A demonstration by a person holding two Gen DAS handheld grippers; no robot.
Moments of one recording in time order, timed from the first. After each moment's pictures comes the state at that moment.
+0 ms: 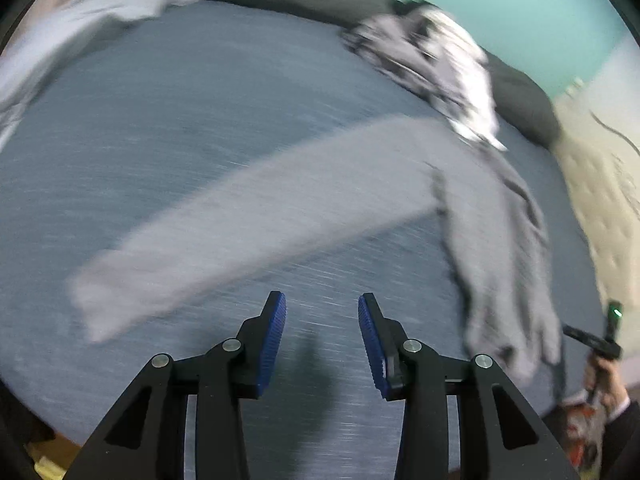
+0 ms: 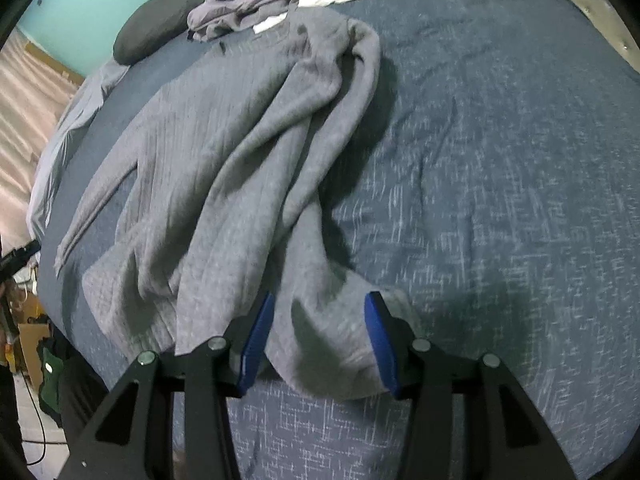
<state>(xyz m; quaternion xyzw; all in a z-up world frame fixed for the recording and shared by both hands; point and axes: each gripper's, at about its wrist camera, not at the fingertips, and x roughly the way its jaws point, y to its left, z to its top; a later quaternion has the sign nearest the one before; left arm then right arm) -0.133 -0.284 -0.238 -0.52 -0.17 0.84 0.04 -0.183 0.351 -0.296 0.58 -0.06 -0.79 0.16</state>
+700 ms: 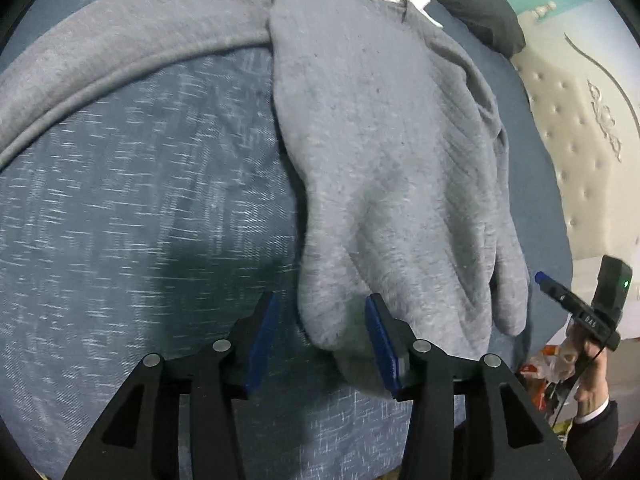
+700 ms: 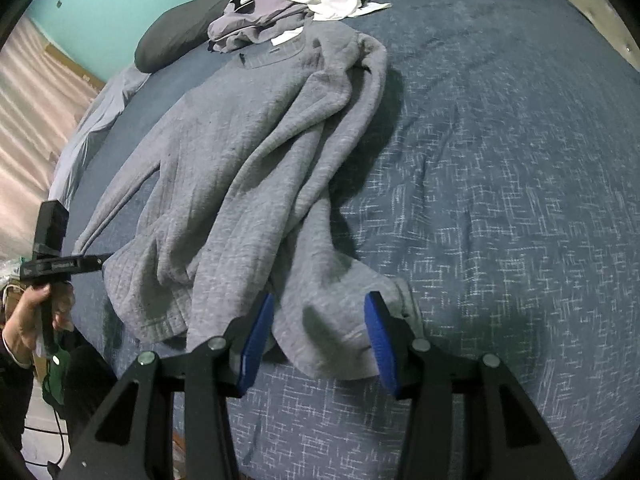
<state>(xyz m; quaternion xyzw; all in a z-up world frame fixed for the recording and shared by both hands) -0.175 -0.090 -0.330 -0.62 -0.18 0.75 0.14 -0.167 0.376 -0.286 0.56 -0.09 -0.80 0.19</state>
